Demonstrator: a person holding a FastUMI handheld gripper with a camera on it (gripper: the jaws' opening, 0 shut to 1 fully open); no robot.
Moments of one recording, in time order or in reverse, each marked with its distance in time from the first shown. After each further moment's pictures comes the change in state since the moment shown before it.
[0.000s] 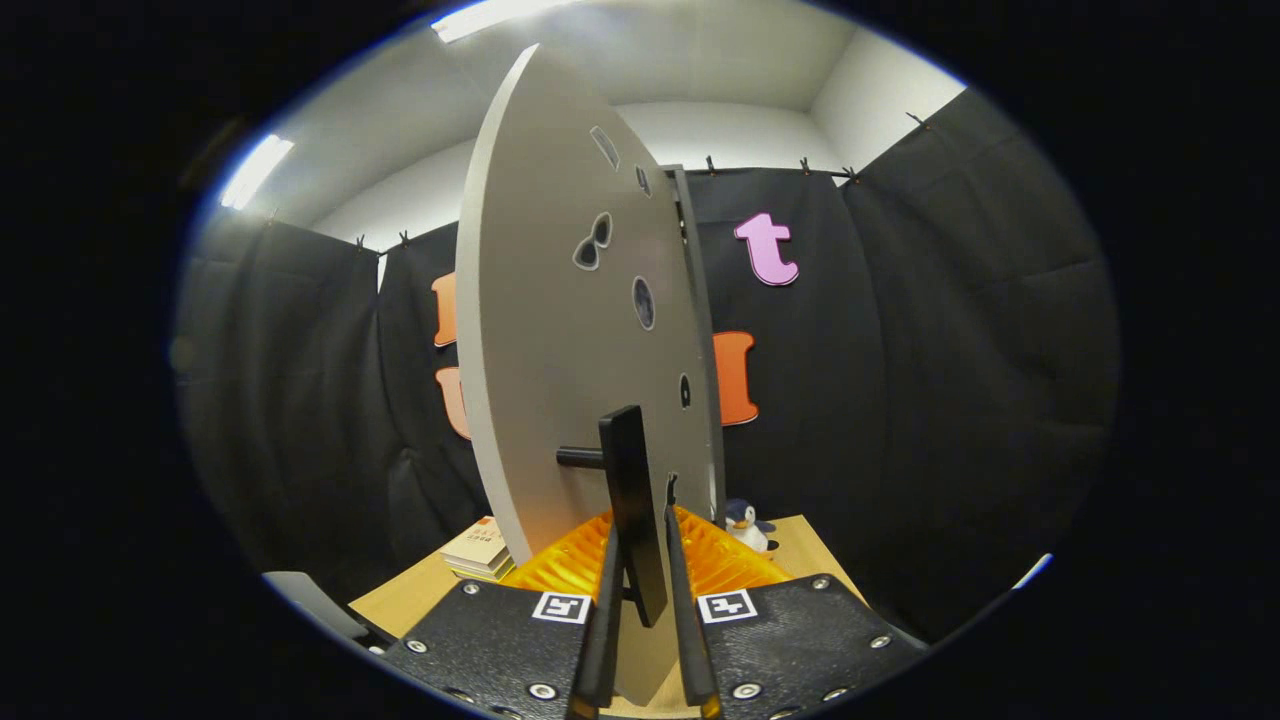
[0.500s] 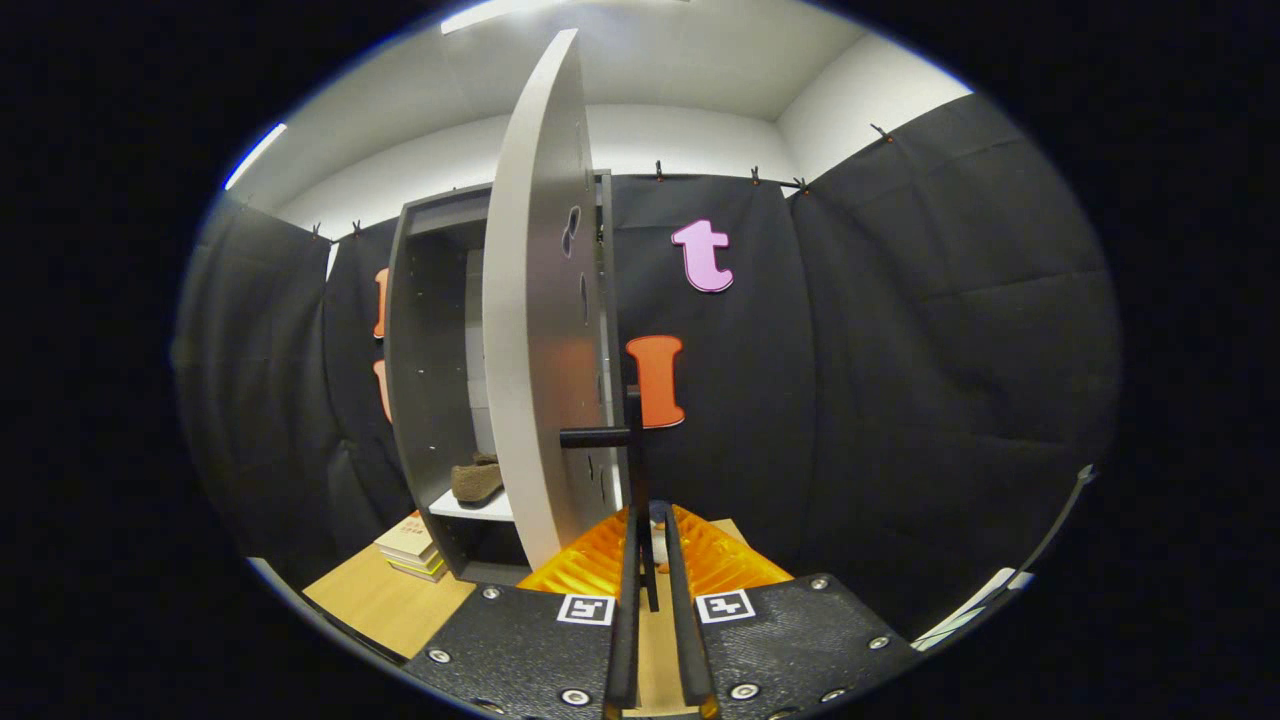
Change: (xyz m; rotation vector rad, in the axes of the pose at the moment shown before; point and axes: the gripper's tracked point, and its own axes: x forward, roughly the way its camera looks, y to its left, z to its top) arm -0.012 -0.088 0.002 -0.045 -0.021 -0.169
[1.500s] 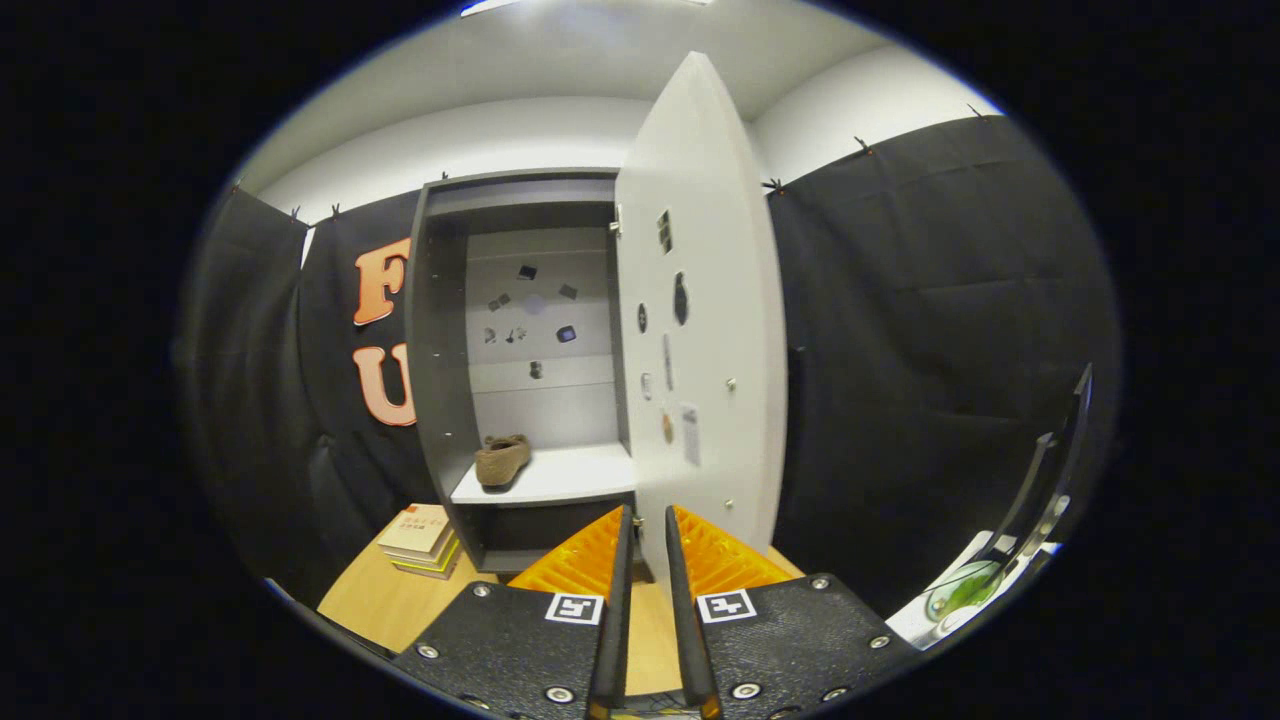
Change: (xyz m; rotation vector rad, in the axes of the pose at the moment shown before) arm -0.064 0.121 -0.018 0.022 0.054 -0.127
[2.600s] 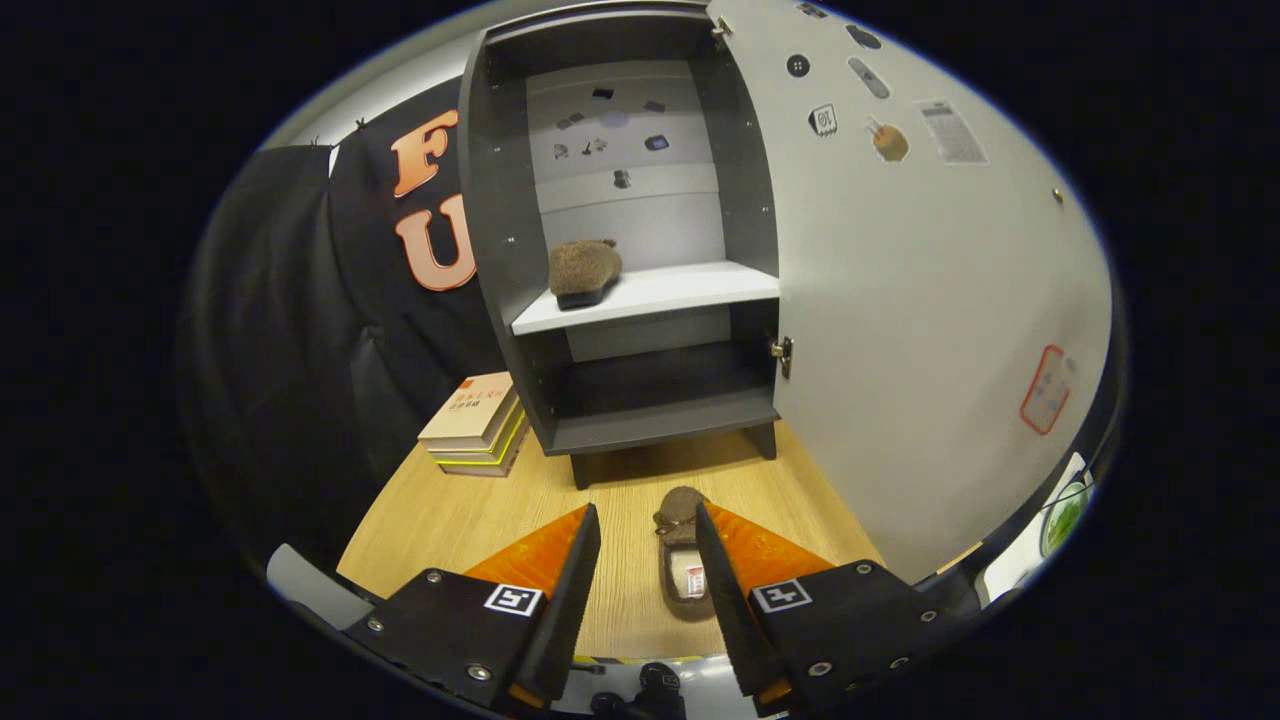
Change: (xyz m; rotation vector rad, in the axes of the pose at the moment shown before) arm 0.083 0.120 -0.229 -0.013 0.437 0.194
